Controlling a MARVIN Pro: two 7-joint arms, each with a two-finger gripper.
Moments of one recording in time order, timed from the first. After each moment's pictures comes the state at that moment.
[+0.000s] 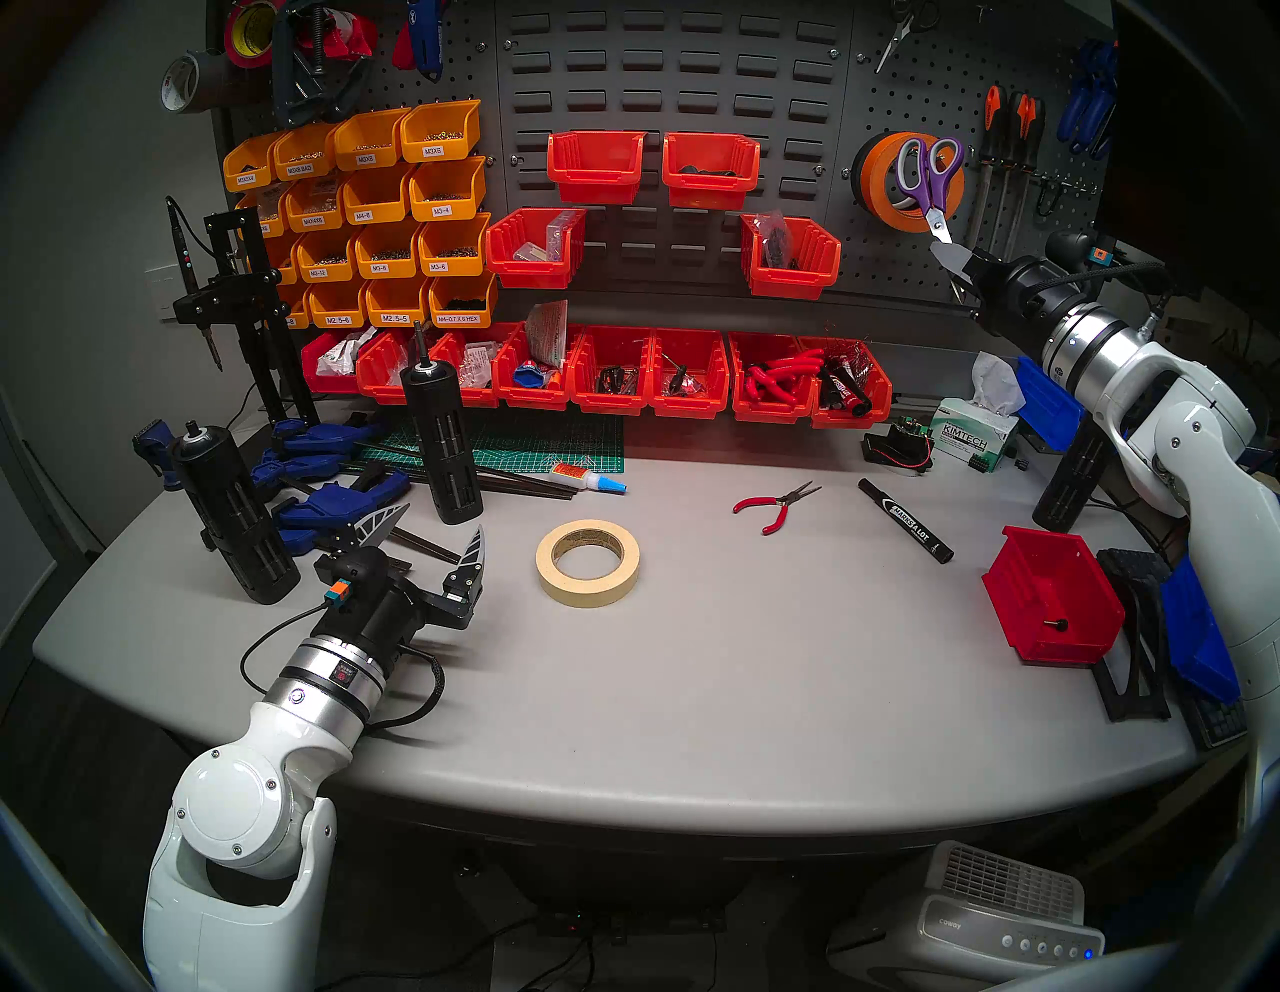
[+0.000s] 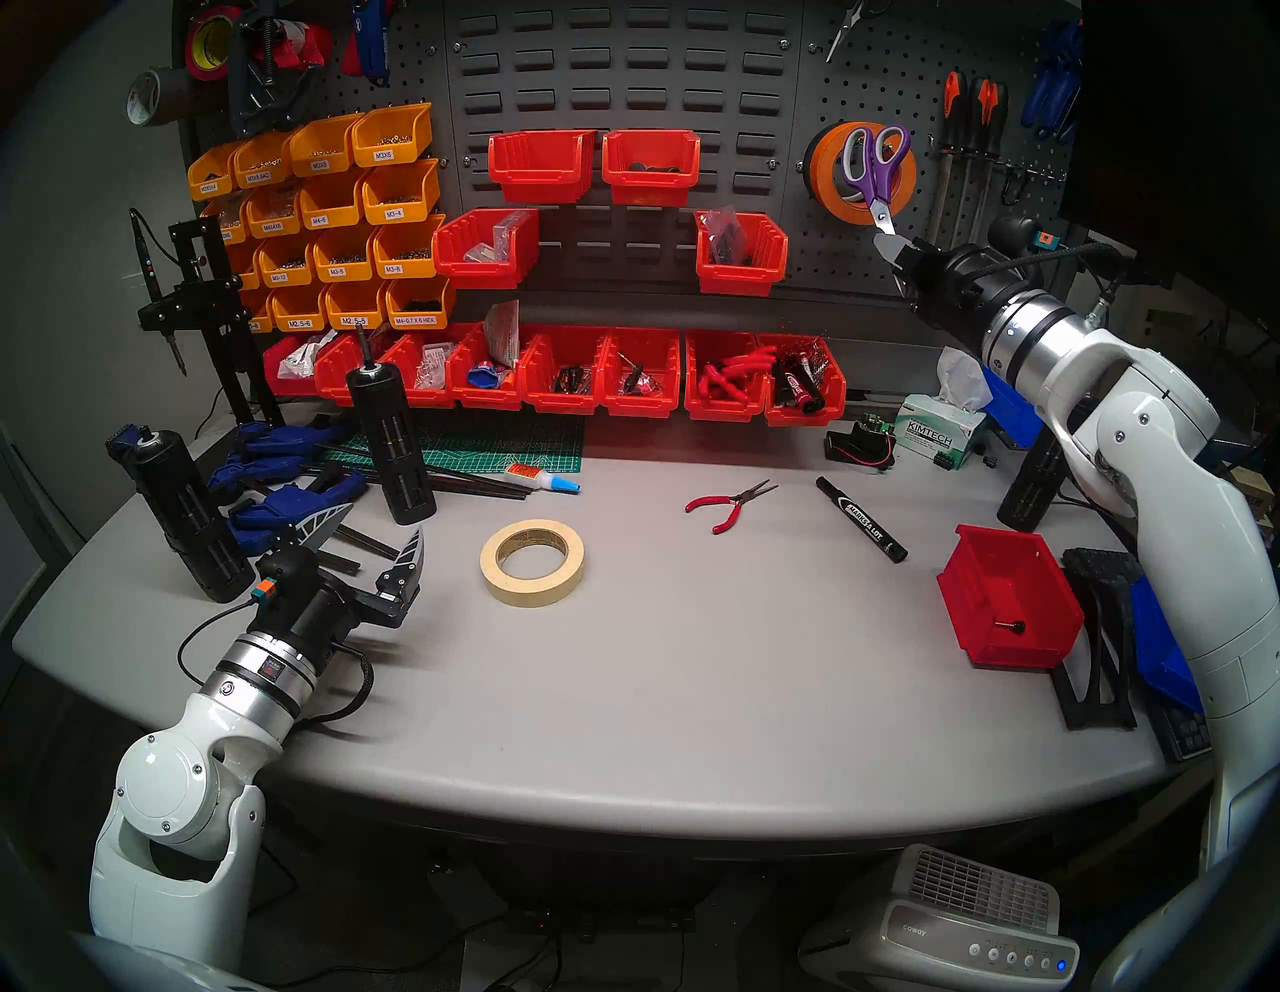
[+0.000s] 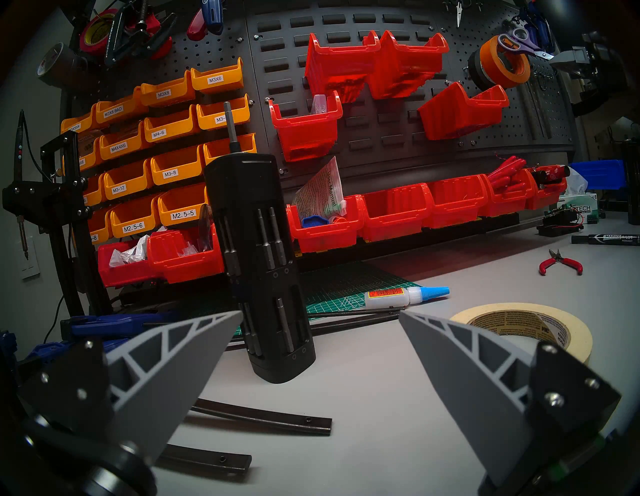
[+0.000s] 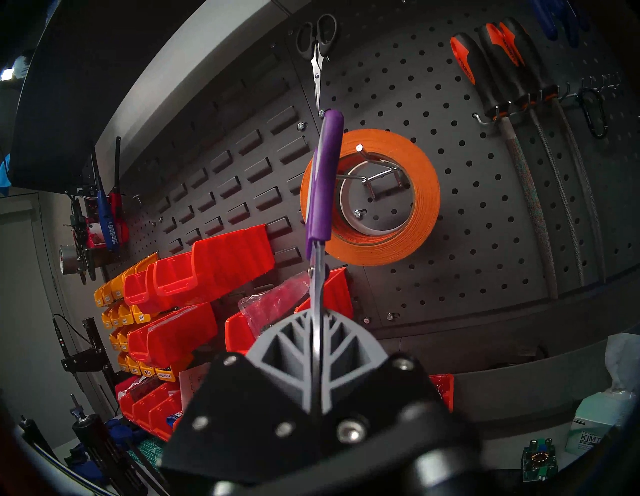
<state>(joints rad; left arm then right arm) 2.19 -1.40 -1.78 -2.25 -0.09 -0.04 -0.25 -1.45 -0.50 1.70 -1.94 1.52 0.22 0.00</state>
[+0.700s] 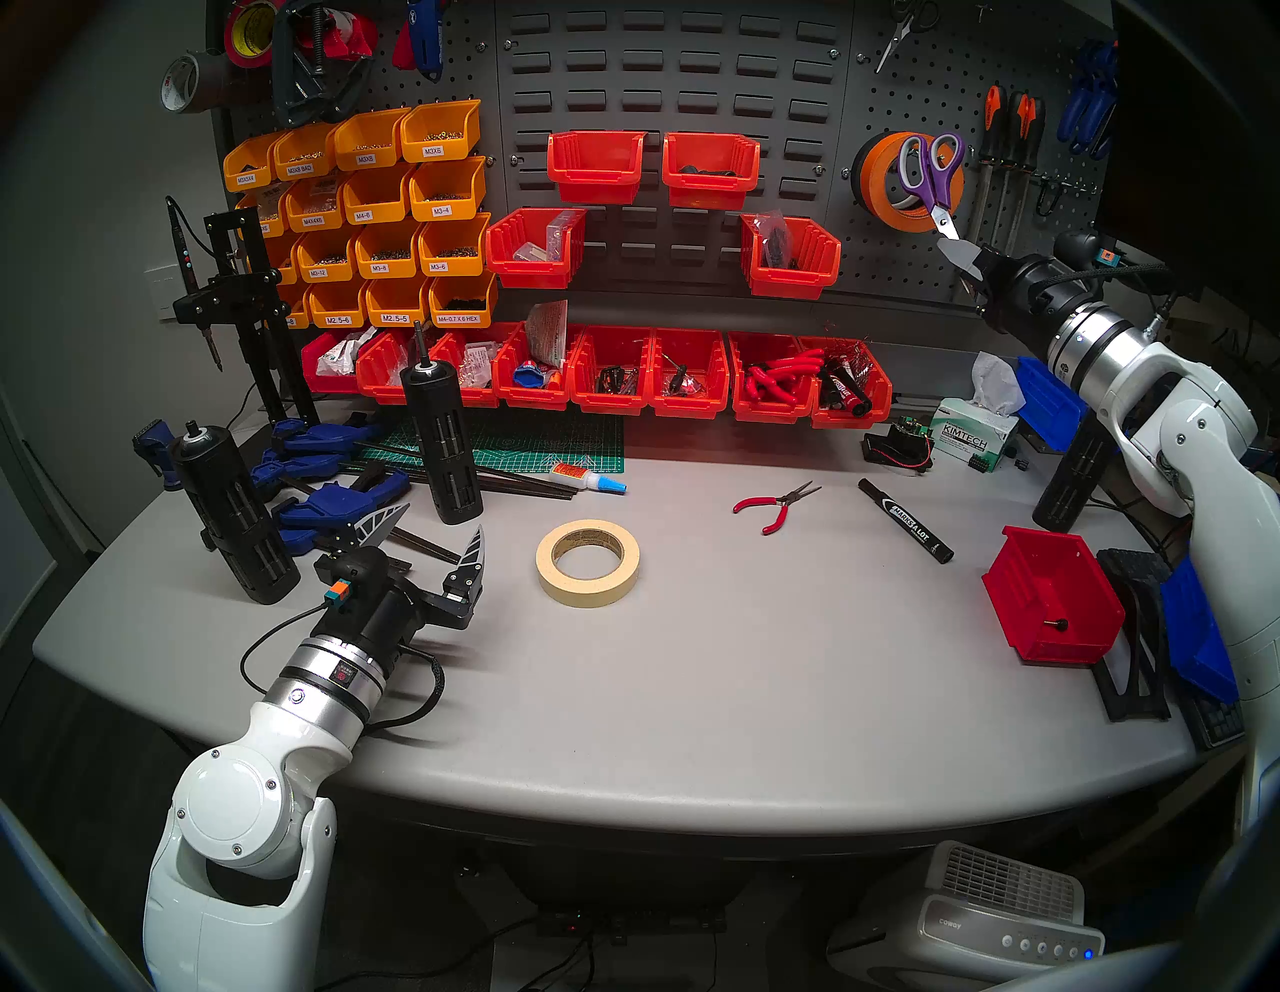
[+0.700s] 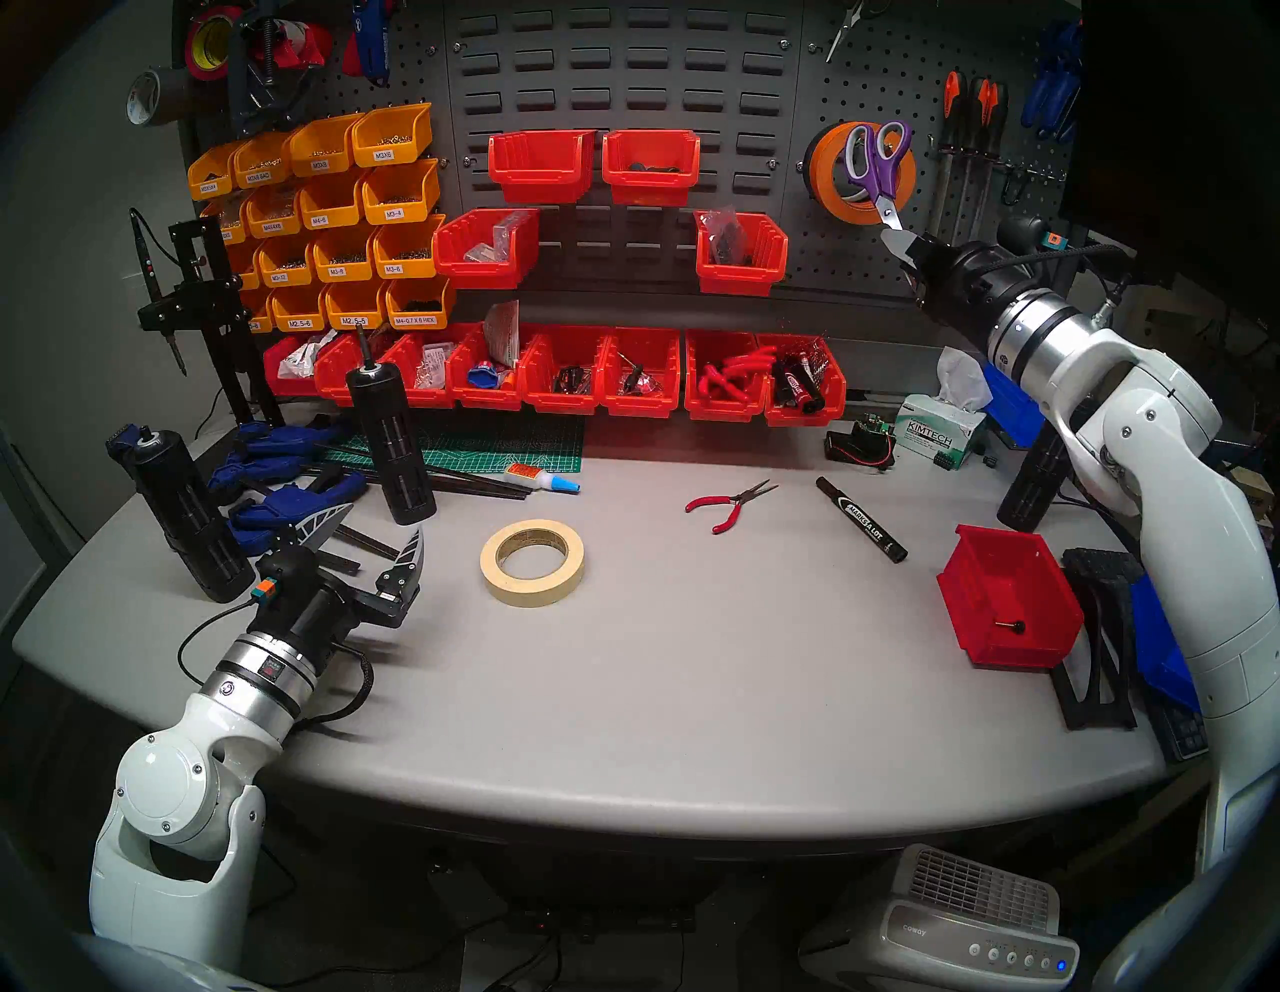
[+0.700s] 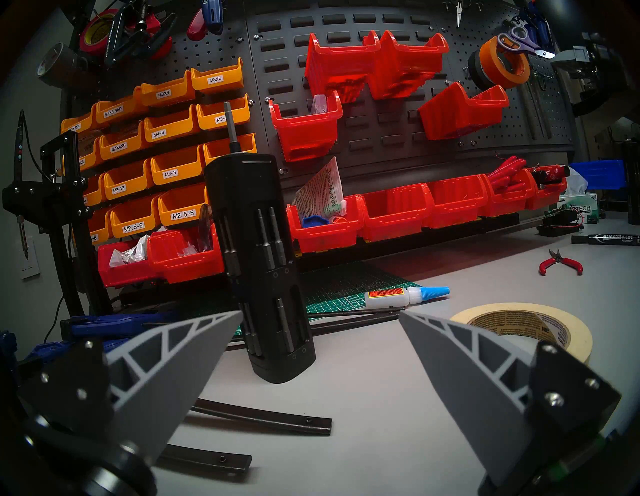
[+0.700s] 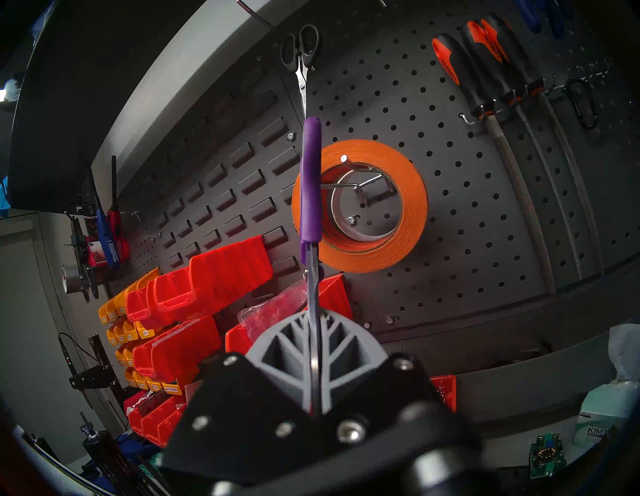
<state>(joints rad) 2.19 -1.40 -1.78 -2.25 -0.09 -0.04 -0.25 -1.45 -0.51 1.71 -1.93 1.57 0.22 -0.01</state>
